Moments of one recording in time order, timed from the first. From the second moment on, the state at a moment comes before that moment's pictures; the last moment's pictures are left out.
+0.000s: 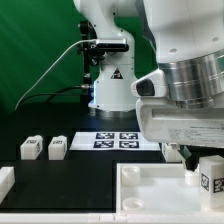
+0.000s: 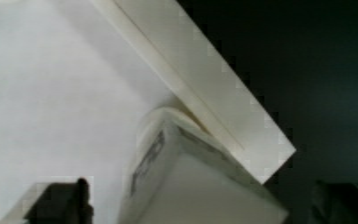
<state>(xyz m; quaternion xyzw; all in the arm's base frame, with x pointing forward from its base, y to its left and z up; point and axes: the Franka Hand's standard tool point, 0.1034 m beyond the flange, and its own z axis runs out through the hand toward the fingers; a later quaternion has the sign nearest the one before) 0.632 0.114 0.077 -0.94 0.31 0.04 0.12</state>
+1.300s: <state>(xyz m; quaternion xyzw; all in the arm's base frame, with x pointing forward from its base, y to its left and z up) 0.635 0.115 0.077 -0.90 0.43 0.03 0.10</state>
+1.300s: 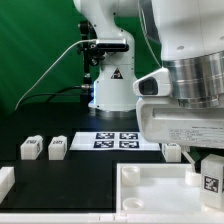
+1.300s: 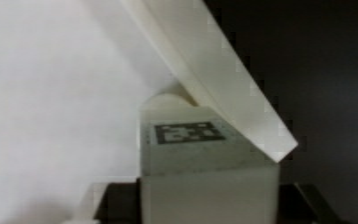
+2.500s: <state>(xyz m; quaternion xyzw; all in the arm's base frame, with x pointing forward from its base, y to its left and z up) 0.632 0.120 0.075 -0.97 0.23 0.04 0.09</state>
